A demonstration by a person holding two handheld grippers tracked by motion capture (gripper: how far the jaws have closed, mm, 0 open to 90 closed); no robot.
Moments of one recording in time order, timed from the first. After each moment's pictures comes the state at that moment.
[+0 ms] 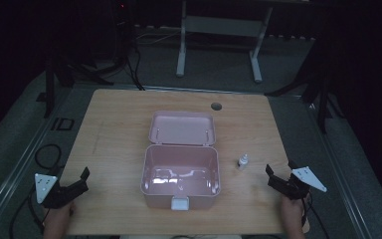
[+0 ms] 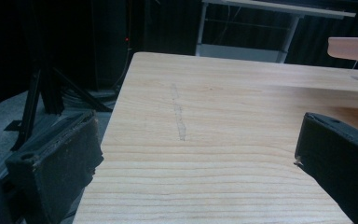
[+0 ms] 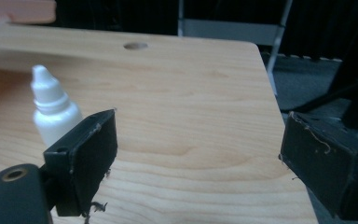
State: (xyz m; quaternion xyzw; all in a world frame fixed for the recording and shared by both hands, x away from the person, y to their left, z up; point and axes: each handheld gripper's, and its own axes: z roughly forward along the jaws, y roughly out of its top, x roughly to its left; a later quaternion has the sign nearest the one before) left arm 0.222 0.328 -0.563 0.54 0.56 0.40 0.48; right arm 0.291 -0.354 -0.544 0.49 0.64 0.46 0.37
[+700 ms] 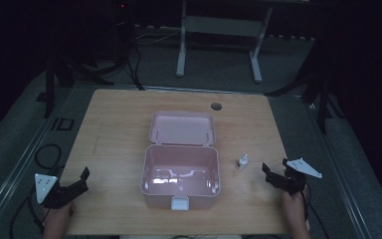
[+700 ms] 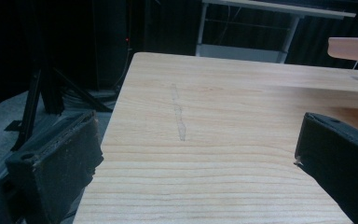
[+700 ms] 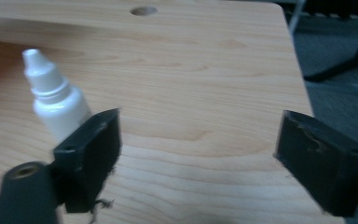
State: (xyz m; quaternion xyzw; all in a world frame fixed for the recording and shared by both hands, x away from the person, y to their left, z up) left arm 0.222 0.328 -0.563 0.54 0.56 0.40 0.48; right arm 0.310 -0.349 -0.535 0.52 0.68 0.42 0.30
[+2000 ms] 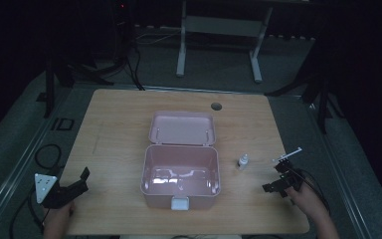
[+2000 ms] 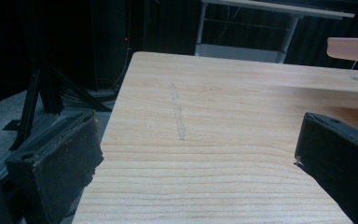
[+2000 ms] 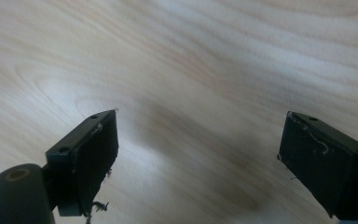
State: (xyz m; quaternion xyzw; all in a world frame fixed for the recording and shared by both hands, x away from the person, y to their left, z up) left arm 0.222 0.328 -0.563 0.54 0.56 0.40 0.48; right arm 0.334 -0.341 -0.509 0.49 0.86 0.13 0.05
